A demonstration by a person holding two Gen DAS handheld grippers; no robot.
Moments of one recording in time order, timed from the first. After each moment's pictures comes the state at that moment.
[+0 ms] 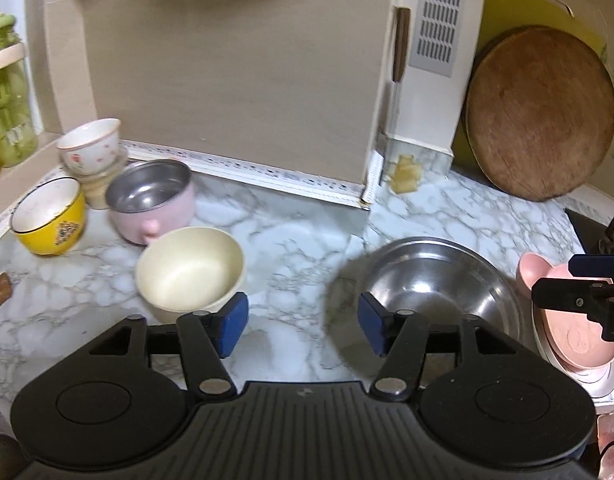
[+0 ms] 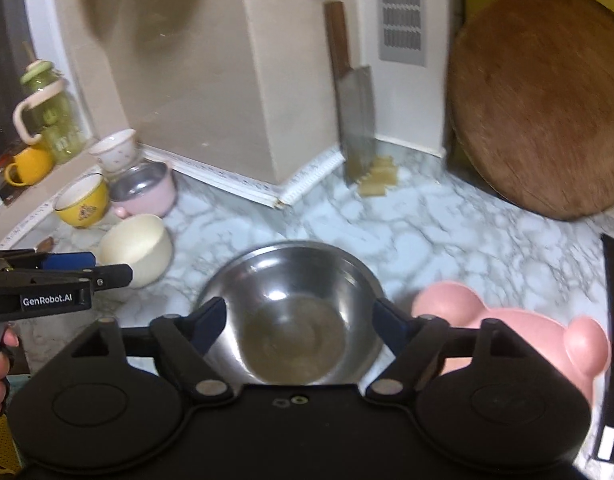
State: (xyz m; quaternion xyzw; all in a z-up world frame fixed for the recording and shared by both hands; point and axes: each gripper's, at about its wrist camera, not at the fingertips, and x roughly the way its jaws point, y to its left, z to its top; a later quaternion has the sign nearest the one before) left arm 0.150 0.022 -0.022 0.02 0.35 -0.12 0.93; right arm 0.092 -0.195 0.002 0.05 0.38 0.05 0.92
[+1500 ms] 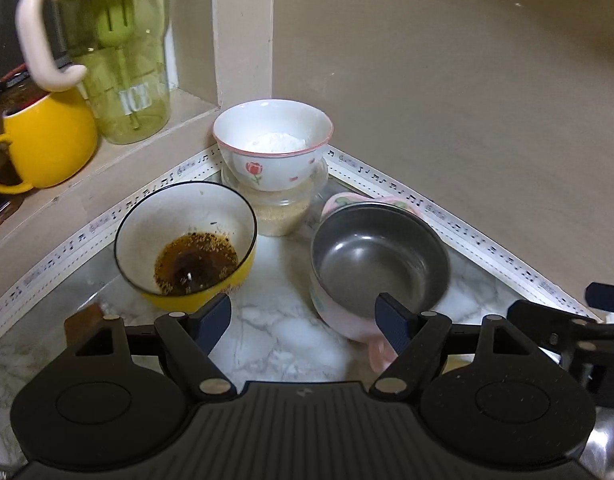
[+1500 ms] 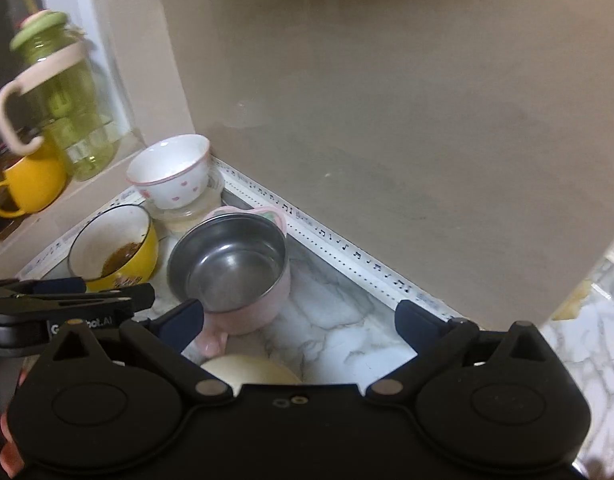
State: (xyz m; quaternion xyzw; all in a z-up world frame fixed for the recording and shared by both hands) left arm 0.338 0.181 -0.030 -0.04 0.41 0.05 0.91; right arm 0.322 0.015 -0.004 0.02 0.42 0.10 0.90
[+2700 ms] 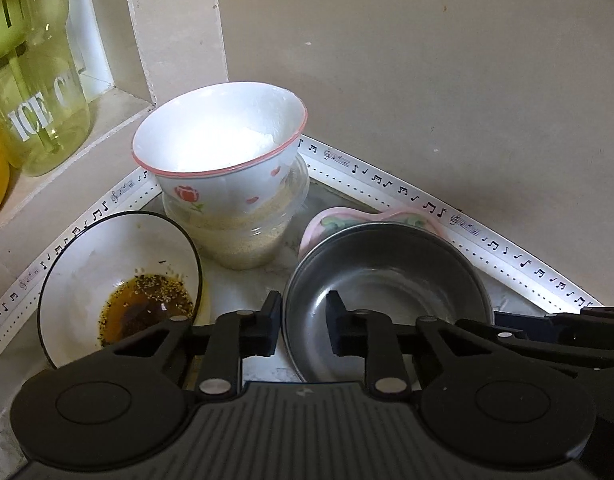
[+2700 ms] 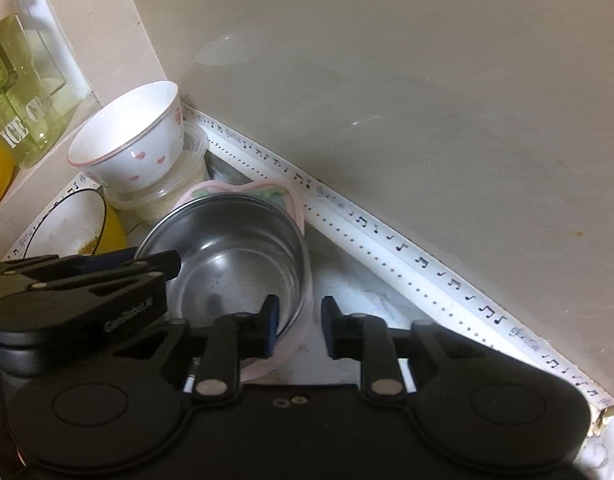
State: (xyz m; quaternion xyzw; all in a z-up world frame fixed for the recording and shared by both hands) left arm 0.425 0.162 -0.069 -0.01 0.44 0.05 0.90; right arm 0.405 0.050 -0.069 0.03 0.49 0.11 0.87
